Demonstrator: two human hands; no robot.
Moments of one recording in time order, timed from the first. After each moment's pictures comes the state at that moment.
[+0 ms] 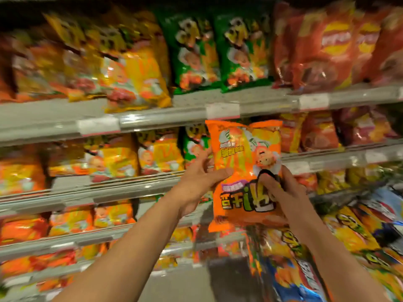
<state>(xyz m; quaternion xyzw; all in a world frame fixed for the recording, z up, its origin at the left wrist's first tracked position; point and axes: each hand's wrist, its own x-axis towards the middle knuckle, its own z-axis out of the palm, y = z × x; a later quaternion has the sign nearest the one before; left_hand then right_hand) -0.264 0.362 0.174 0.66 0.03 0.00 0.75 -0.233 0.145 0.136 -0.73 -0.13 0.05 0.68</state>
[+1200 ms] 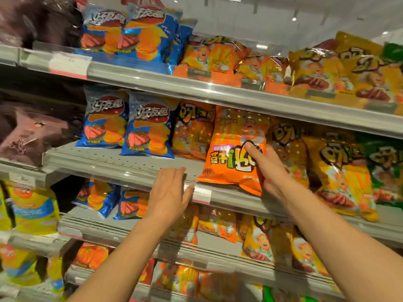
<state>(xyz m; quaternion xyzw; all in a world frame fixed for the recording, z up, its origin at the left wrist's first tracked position) -0.430 0.862 0.239 0.90 0.20 0.38 0.11 -0.245 0.694 0.330 -0.62 -0.27 0.13 0.72</state>
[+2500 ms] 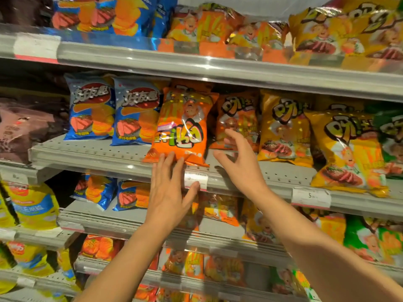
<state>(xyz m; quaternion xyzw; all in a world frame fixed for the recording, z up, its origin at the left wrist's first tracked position) -0.424 0.848 0.202 0.88 0.15 0.43 0.14 -0.297 0.708 0.287 -0.75 -0.41 -0.08 0.52</state>
